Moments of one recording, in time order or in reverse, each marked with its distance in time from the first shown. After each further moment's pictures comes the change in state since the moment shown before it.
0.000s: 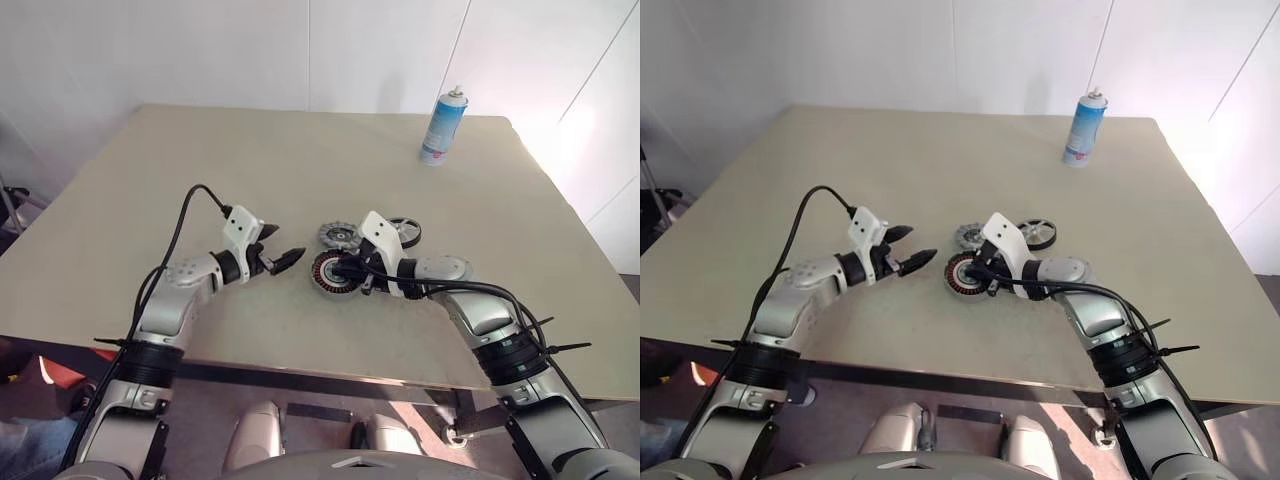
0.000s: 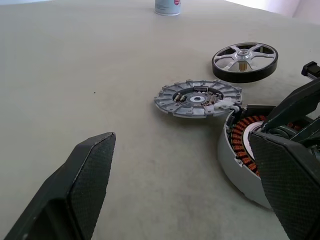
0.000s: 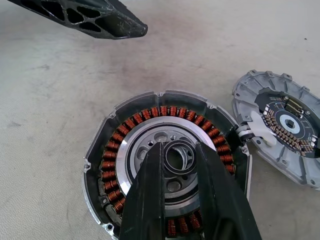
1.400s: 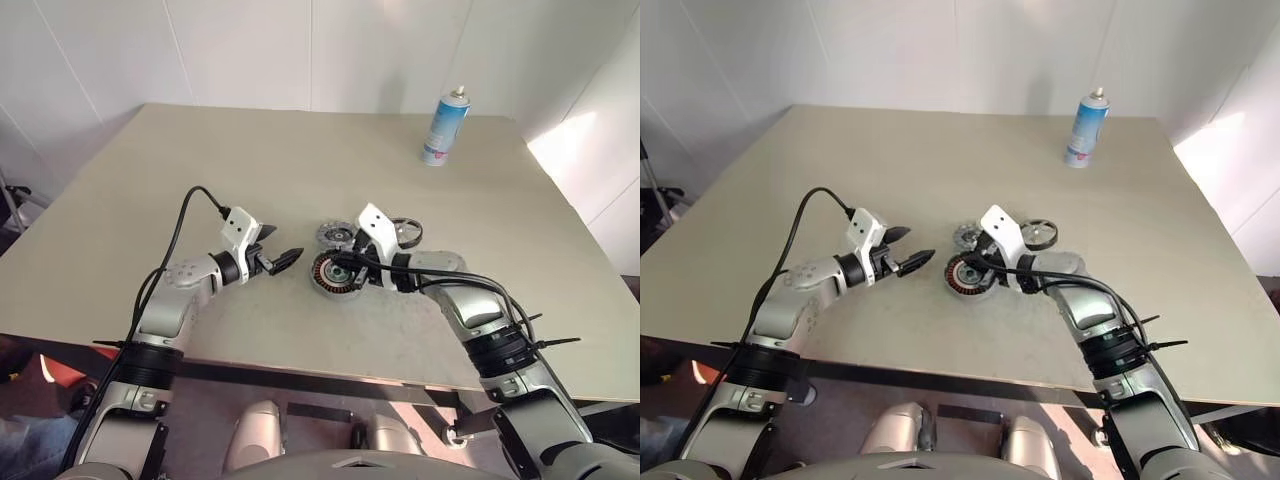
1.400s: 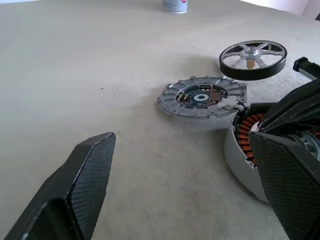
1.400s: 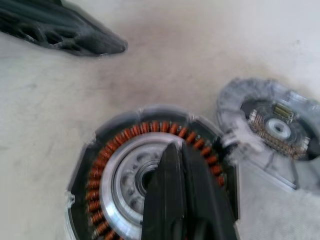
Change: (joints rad) left arm 0.002 0.000 0.001 0.001 0.006 -0.003 0.012; right arm -0.036 0.058 -0.020 0.077 -0.002 -0.012 -0.034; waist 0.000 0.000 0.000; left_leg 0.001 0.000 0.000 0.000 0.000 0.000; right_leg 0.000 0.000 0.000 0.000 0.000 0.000
